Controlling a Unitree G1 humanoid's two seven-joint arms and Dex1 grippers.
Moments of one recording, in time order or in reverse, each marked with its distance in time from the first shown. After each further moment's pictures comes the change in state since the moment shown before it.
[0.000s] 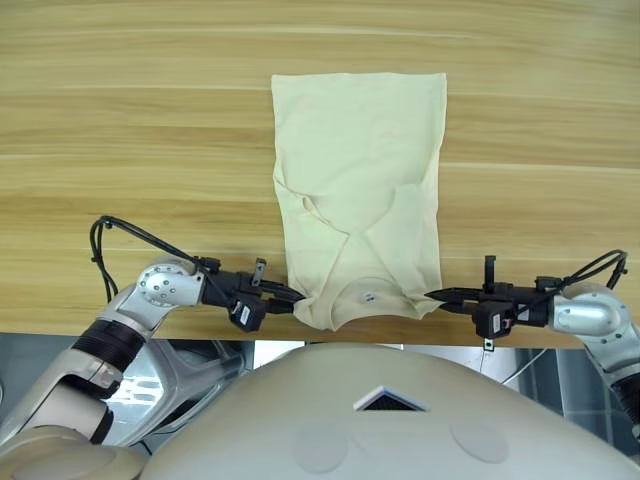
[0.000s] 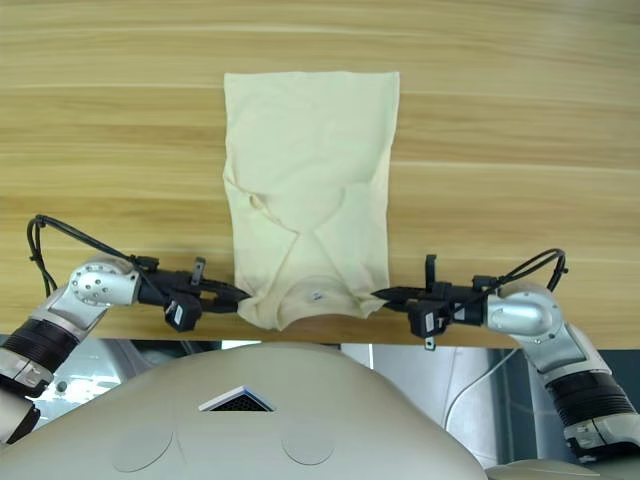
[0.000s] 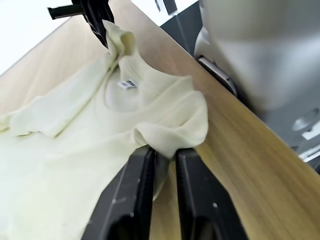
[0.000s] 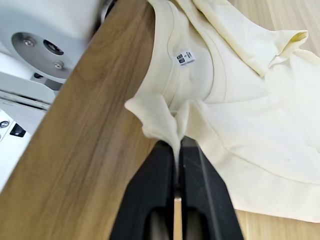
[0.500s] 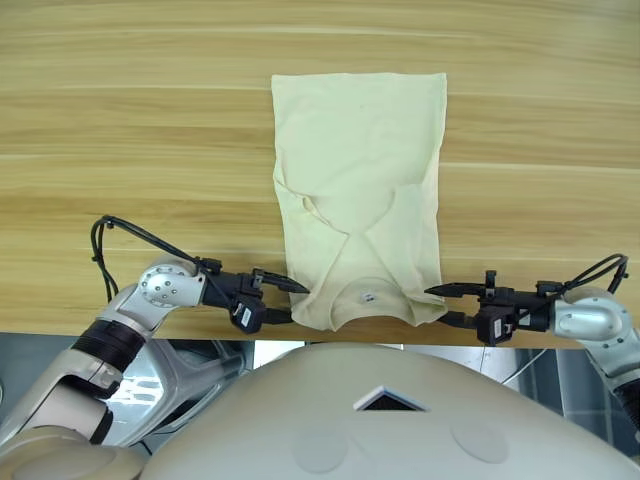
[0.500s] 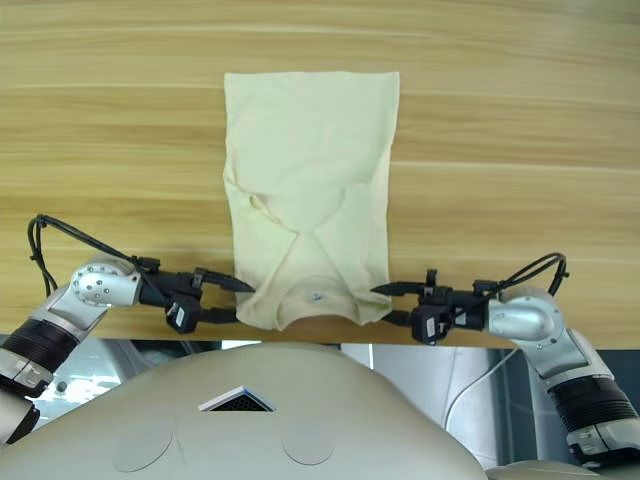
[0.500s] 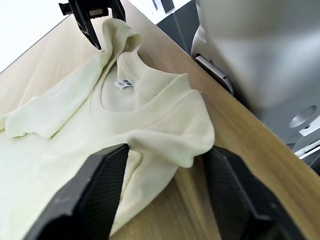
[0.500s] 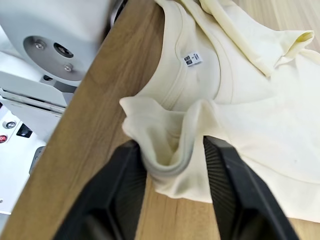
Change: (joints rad) left arm 0.002 0.003 0.000 -0.009 0.036 0.006 0.002; right arm 0.030 -0.009 -0.004 -0.019 0.000 -0.001 0.002
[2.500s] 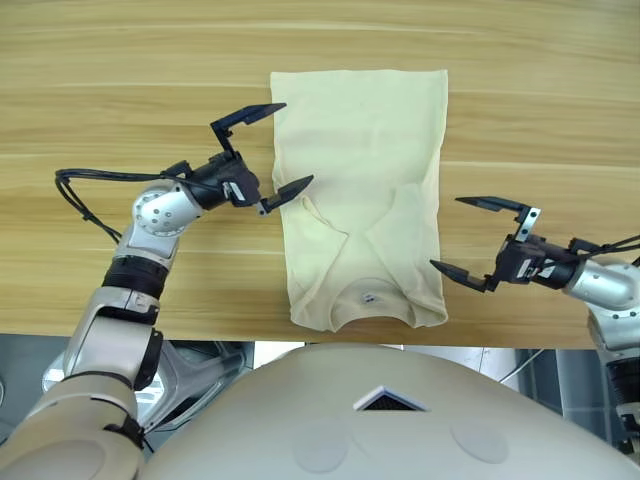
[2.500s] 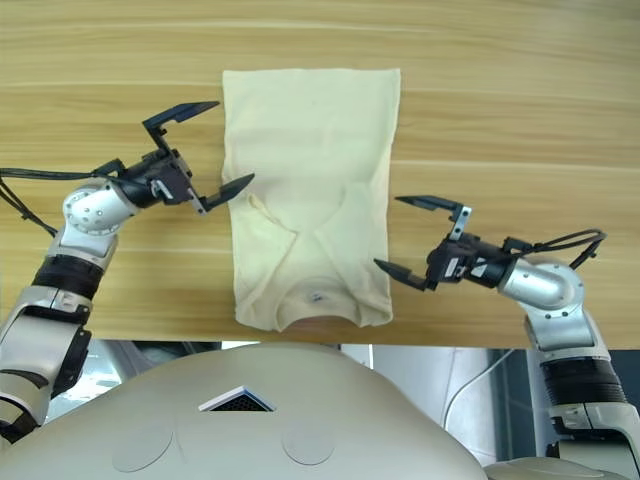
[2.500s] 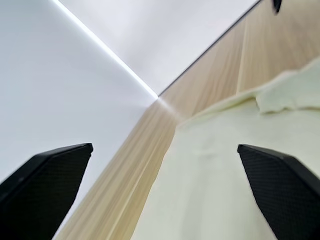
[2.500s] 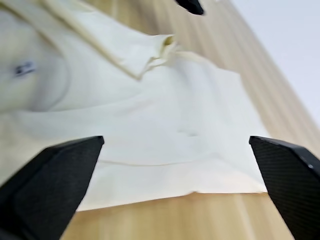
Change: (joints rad) left arm -0.299 -0.208 0.253 0.272 -0.074 -0.094 0.366; right arm -0.107 0.111 -0.203 -0.010 0.159 0.104 -0.091
